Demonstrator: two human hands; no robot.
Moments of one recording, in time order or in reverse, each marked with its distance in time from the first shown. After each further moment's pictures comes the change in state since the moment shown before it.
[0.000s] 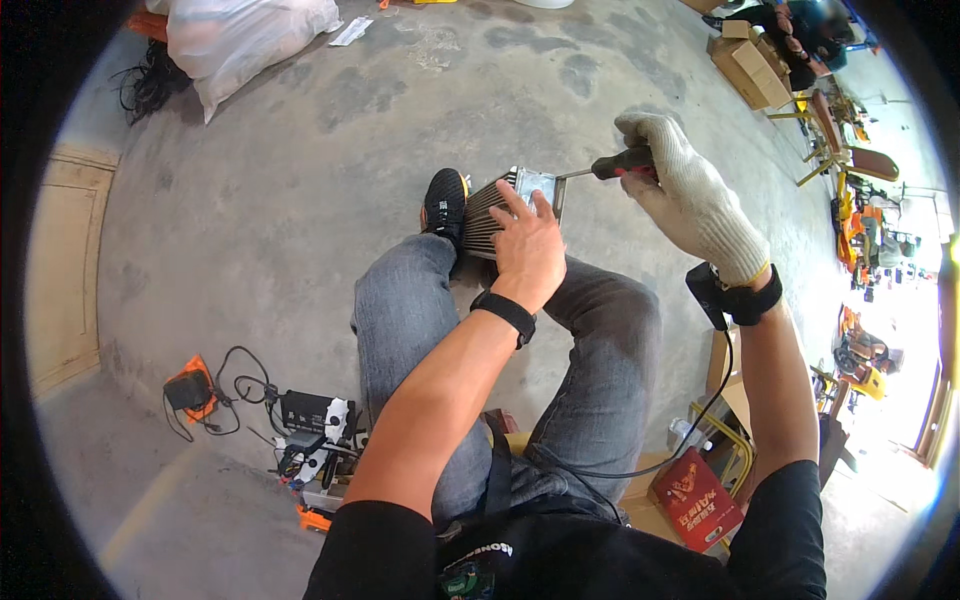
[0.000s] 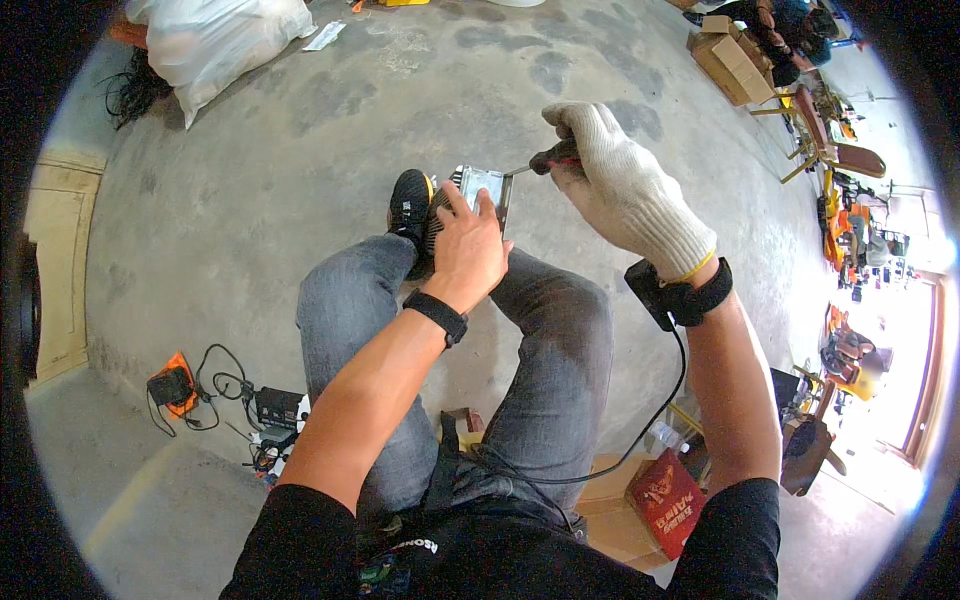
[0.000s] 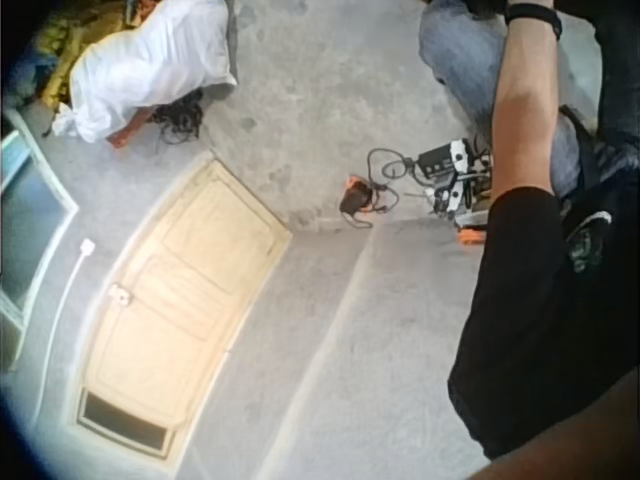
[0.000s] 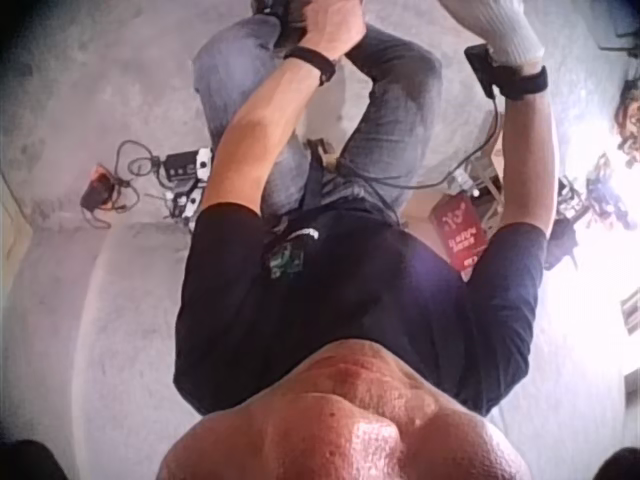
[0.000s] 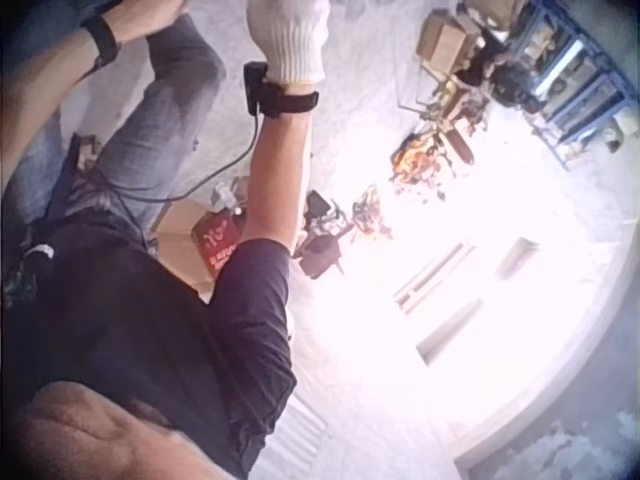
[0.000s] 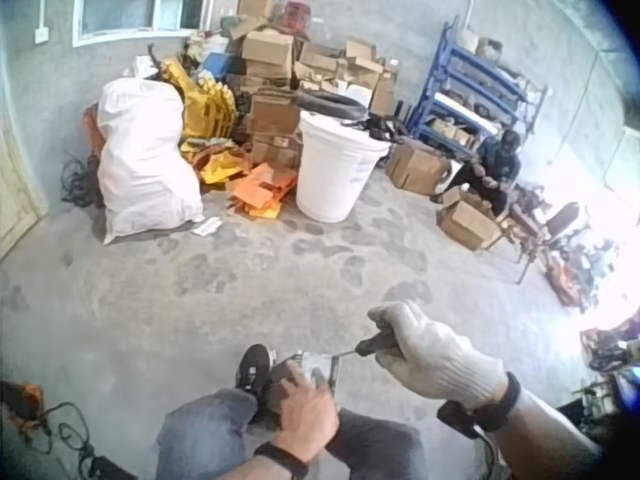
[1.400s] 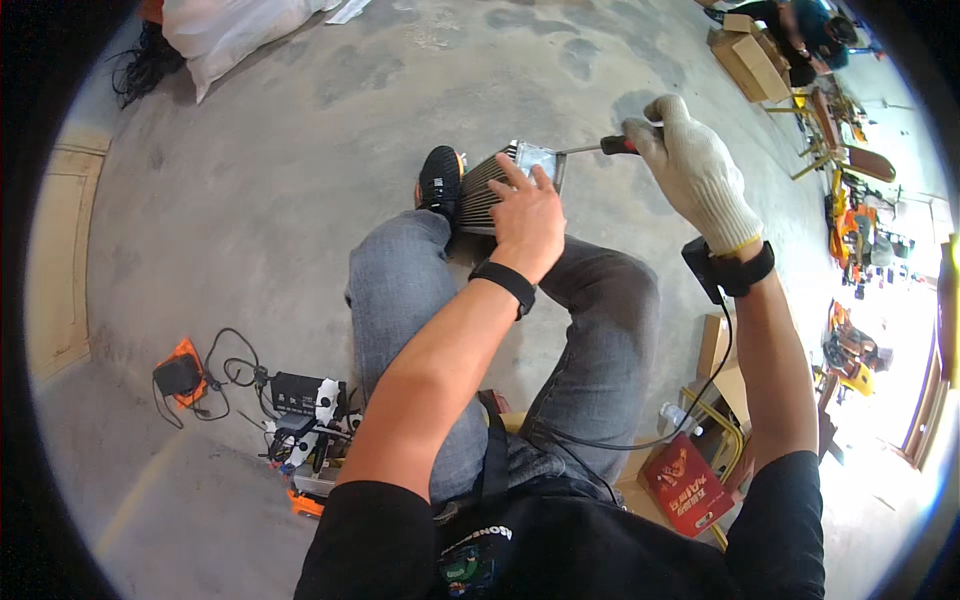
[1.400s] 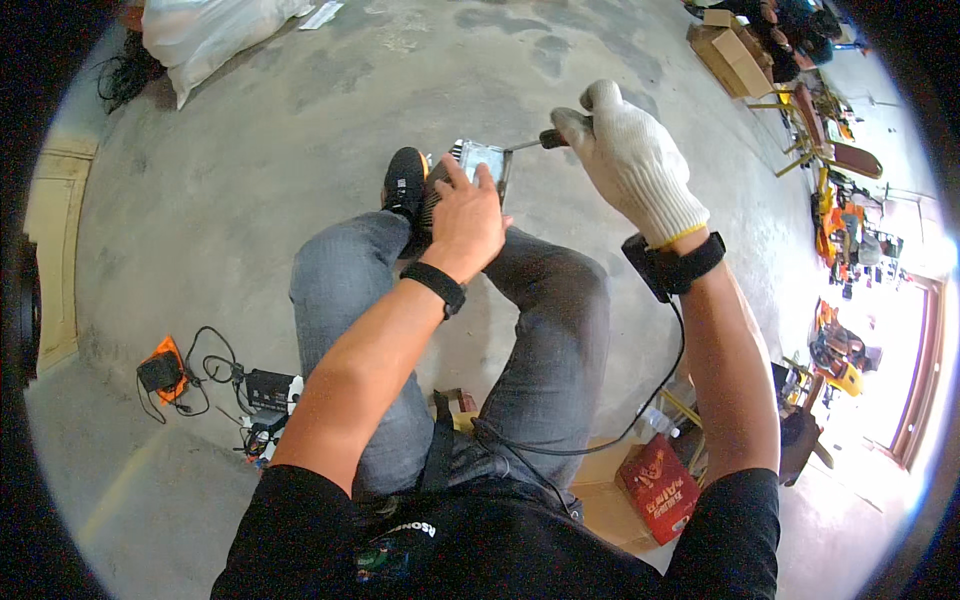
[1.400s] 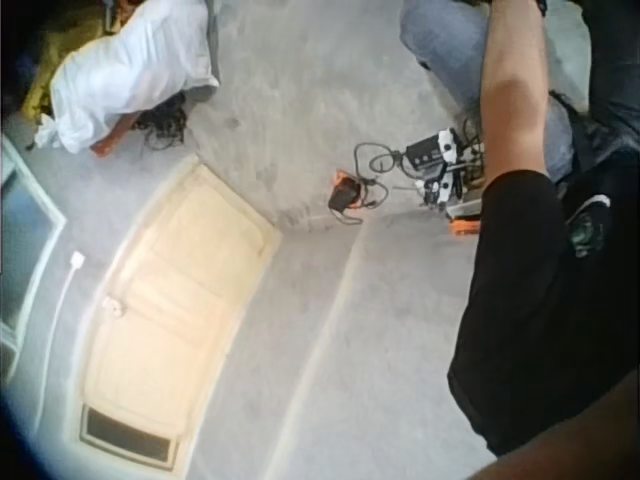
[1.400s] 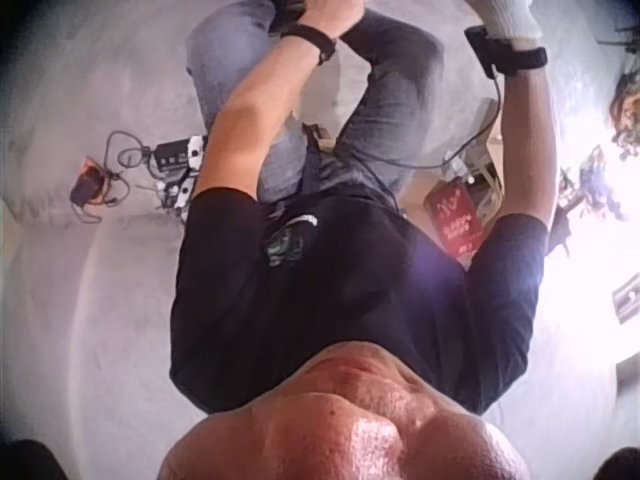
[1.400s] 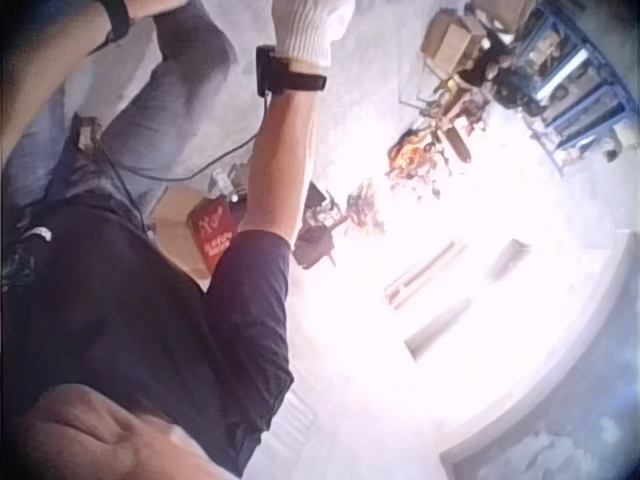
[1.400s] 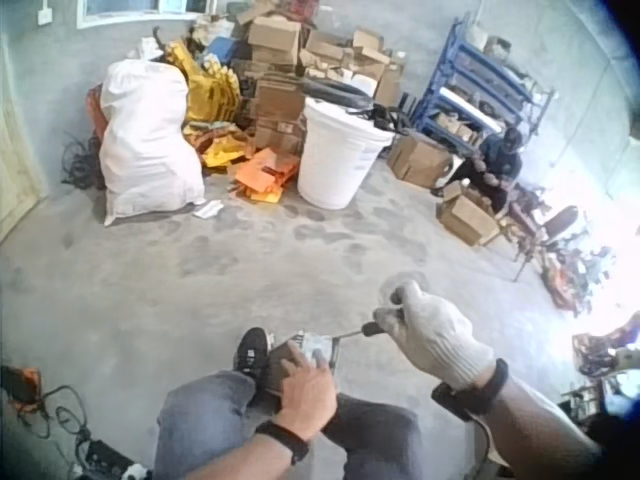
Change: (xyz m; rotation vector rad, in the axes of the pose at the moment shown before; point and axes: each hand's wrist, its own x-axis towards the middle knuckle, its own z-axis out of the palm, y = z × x) left_hand 0.001 -0.005 -0.001 -0.063 -0.051 -0.035; right_hand 0.015 -0.012 0.008 -0.230 -0.106 0.385
